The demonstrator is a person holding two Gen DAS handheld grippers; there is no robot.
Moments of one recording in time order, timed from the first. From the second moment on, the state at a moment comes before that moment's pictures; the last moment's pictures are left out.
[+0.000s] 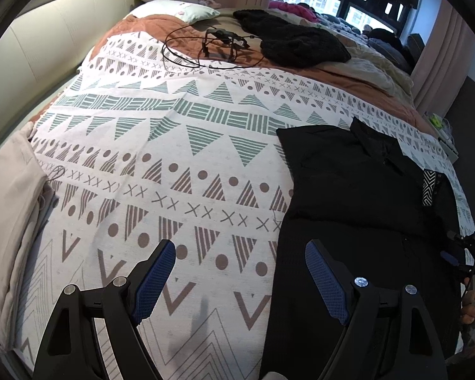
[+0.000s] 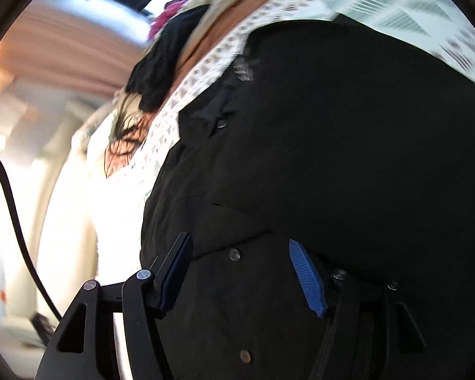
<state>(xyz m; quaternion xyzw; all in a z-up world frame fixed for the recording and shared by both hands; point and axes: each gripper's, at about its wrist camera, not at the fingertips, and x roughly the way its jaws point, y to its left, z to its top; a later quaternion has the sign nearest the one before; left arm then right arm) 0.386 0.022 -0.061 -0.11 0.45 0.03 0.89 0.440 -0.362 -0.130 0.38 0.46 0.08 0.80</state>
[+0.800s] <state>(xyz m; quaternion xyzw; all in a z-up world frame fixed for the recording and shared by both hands) 0.390 -0.020 -0.081 -0.13 0.44 0.00 0.89 0.339 -0.488 -0.139 0.43 0.47 -0.02 0.77</state>
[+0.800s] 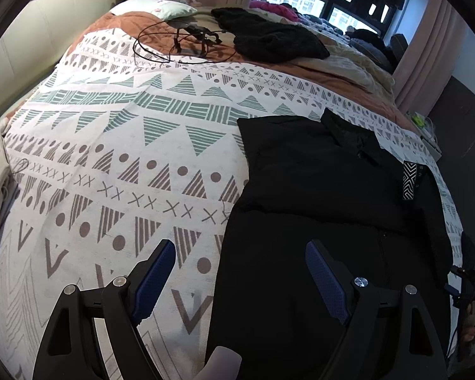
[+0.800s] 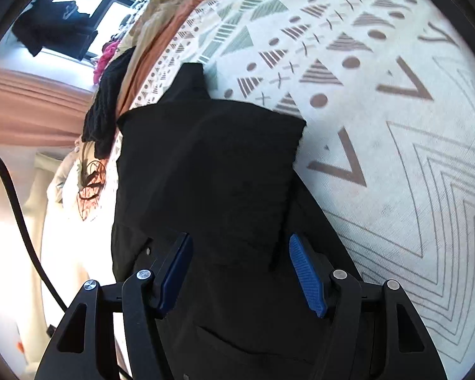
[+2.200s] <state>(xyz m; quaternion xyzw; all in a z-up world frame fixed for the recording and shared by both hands) 0.362 0.105 -0.093 -0.25 0.40 0.04 0.88 0.443 -0.207 0.006 0.27 0.29 0.16 0.90</state>
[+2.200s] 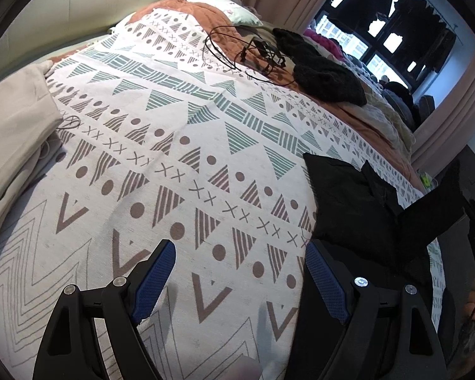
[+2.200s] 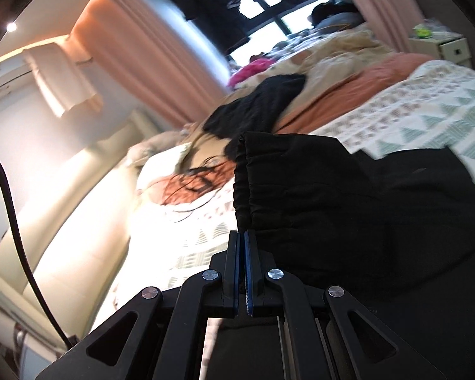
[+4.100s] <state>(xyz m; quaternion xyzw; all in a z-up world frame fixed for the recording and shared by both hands) 0.177 0.009 -0.007 -0.20 0.35 0.00 0.91 0.199 -0.417 -0.052 0.23 0.38 0.00 0.89</state>
